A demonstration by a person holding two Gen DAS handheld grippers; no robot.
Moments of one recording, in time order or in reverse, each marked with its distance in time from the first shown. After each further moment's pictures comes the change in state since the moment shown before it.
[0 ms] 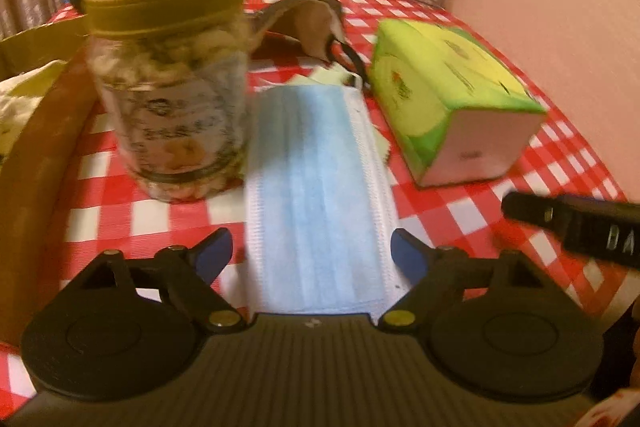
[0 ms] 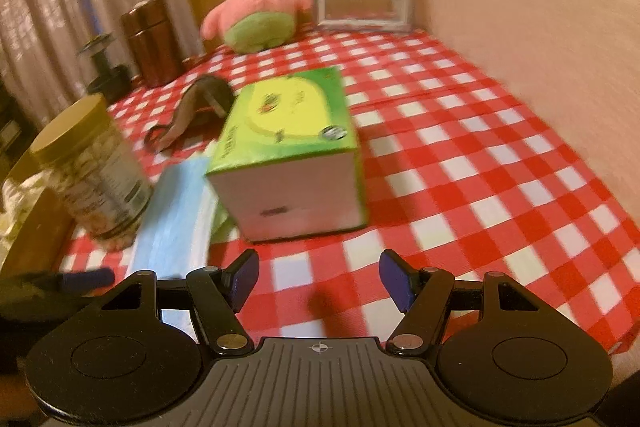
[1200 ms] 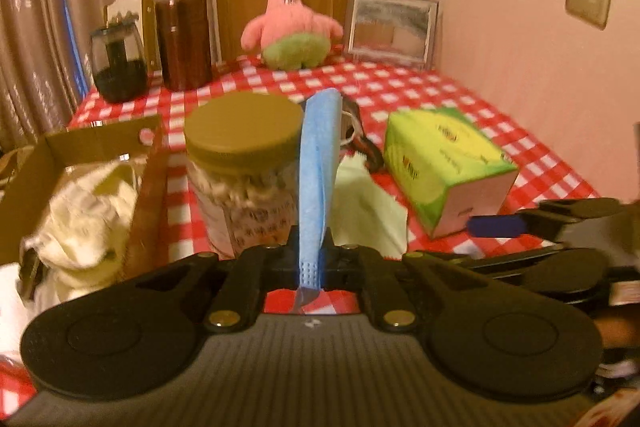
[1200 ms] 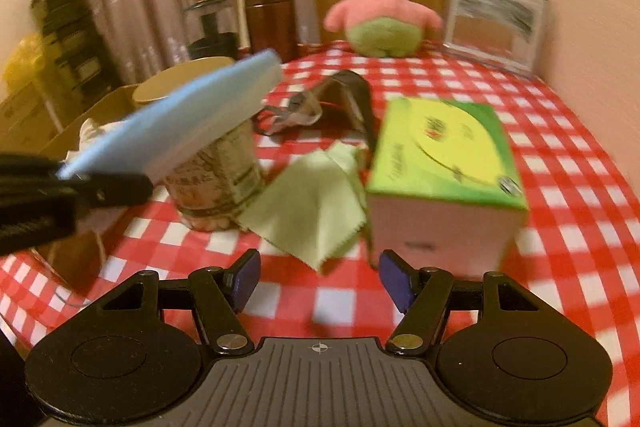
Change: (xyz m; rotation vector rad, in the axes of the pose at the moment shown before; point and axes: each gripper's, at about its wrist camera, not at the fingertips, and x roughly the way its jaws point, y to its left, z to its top) left arm -0.086 0.029 0.021 0.113 -0.180 0.027; right arm 0.026 0.070 0.002 -0.299 0.000 0.225
